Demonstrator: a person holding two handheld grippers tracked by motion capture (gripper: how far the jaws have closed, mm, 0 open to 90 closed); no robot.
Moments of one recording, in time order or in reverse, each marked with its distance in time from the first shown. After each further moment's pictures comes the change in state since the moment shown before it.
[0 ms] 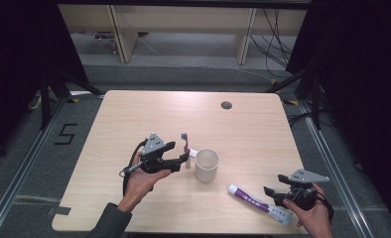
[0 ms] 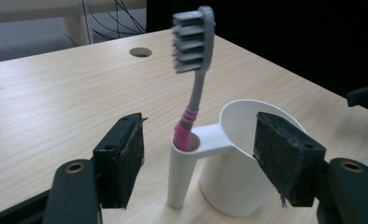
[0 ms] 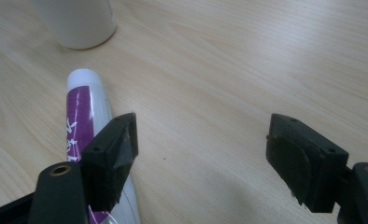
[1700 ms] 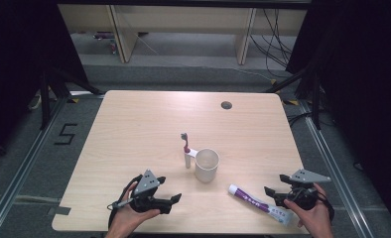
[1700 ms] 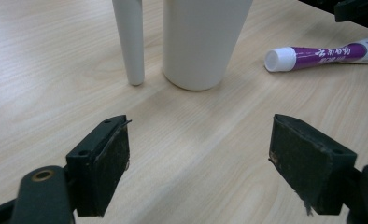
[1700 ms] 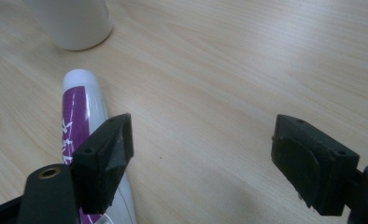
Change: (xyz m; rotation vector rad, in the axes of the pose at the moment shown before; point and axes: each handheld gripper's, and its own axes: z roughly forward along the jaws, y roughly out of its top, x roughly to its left) left arm -0.026 -0.077 -0.041 0.163 -0.048 0.047; right arm -0.003 -0.002 0.000 -0.006 -0.005 0.009
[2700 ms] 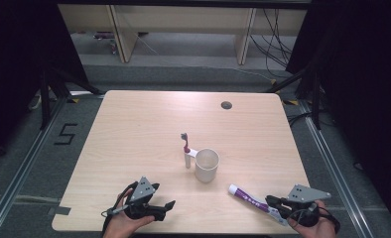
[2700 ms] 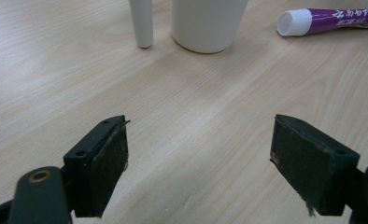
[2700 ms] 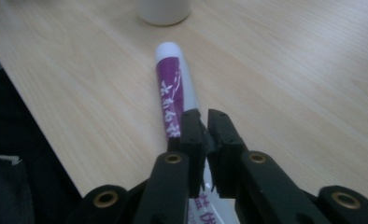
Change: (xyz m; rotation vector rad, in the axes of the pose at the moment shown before) left arm 0.002 -0.020 -0.007 0.060 0.035 0.023; right arm 0.044 -0.008 -0.031 0.052 0.110 -0.166
